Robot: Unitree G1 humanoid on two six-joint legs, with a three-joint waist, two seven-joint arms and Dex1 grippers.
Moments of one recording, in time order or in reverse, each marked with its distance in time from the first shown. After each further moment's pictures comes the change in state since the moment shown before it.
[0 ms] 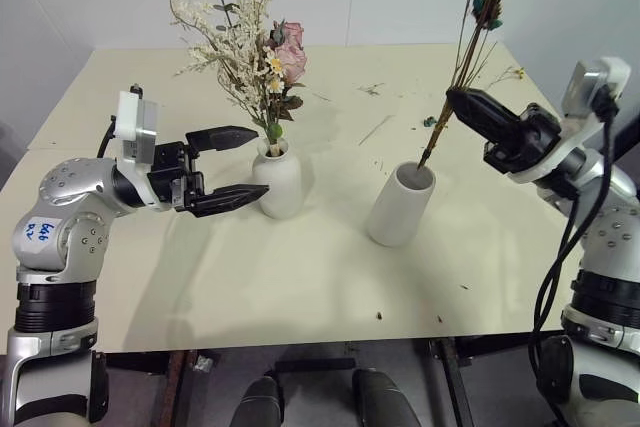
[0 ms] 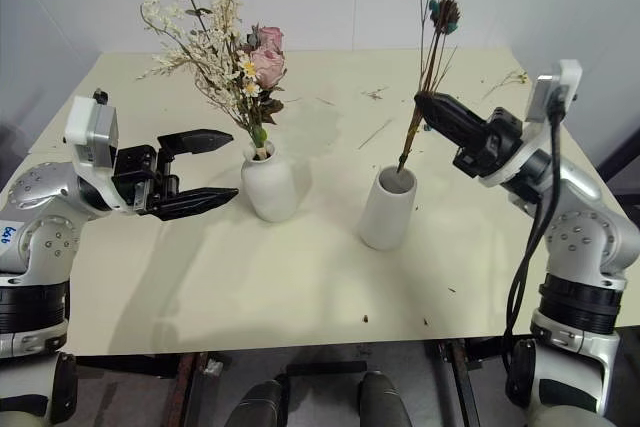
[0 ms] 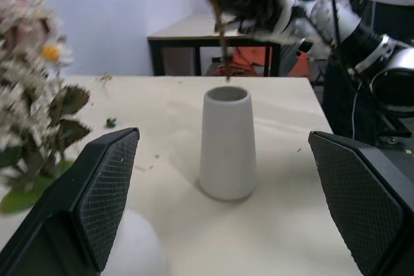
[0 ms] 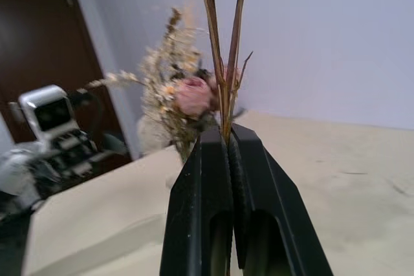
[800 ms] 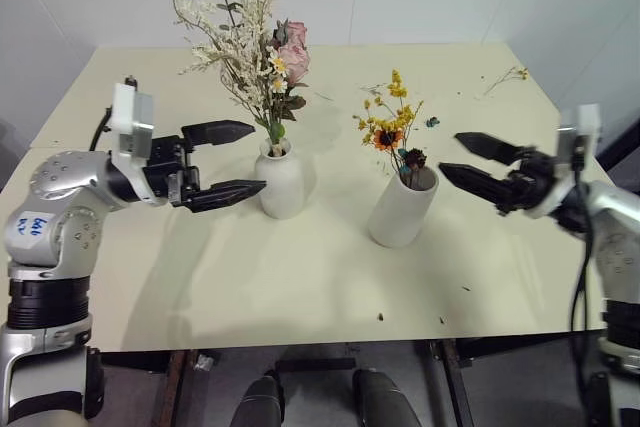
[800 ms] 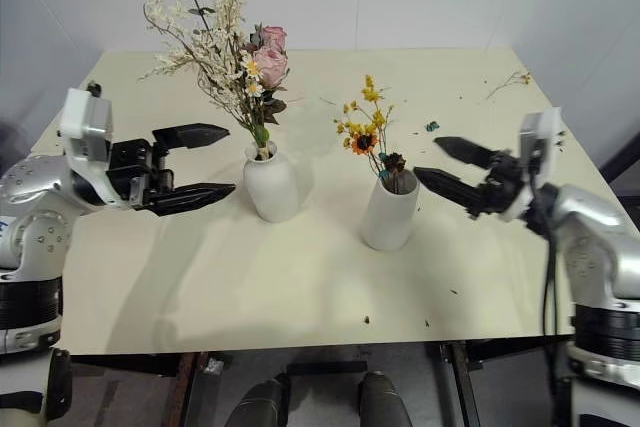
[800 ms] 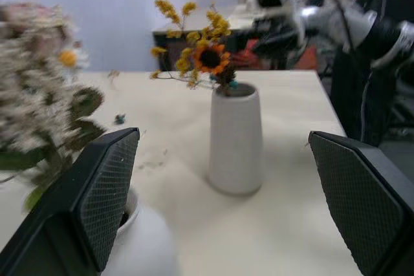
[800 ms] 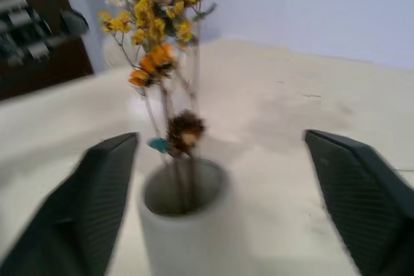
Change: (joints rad) left arm 0.022 0.070 0.047 0.000 0.007 0.009 0.003; right arm 0.162 -0.291 0.024 0.040 -0.110 -0.099 0.173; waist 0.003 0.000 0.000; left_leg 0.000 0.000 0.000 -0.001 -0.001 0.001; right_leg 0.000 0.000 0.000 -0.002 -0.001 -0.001
